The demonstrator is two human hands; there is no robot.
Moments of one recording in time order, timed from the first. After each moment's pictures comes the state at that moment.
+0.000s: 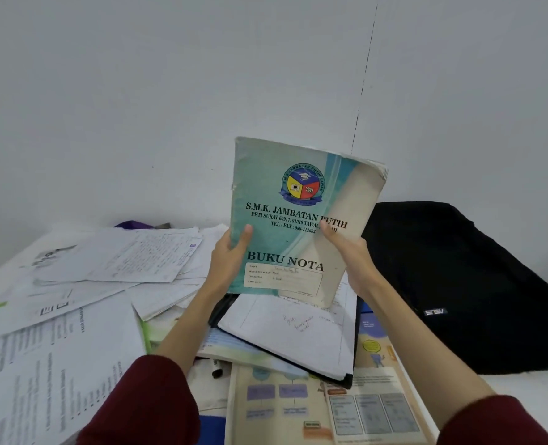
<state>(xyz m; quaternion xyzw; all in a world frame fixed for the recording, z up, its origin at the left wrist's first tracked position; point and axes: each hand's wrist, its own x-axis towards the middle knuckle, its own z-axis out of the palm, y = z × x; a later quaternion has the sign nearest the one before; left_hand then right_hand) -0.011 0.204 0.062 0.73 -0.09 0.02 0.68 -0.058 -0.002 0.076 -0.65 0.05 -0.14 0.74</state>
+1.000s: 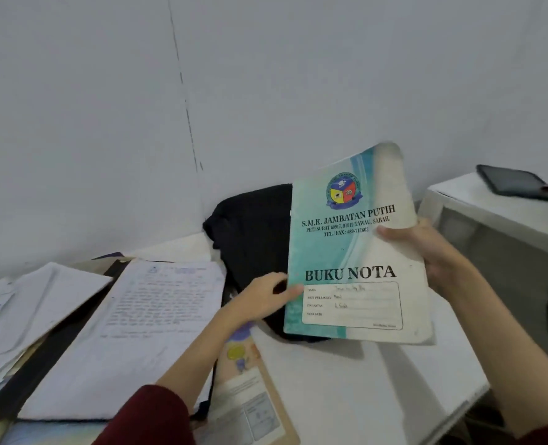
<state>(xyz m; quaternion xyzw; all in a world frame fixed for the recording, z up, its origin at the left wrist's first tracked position) -0.075 -0.047 0.027 0.81 -0.45 -0.21 0.32 -0.235 -0.263 0.108 -0.64 0.26 -0.23 0.69</state>
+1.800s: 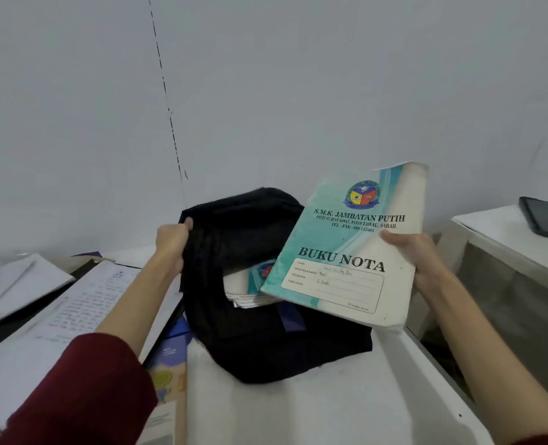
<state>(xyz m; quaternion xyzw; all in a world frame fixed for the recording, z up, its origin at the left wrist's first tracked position) -0.003 -0.095 0.091 0.68 0.06 -0.04 0.73 -0.209 -0.395 0.099 -0.56 0.23 -0.26 0.75</state>
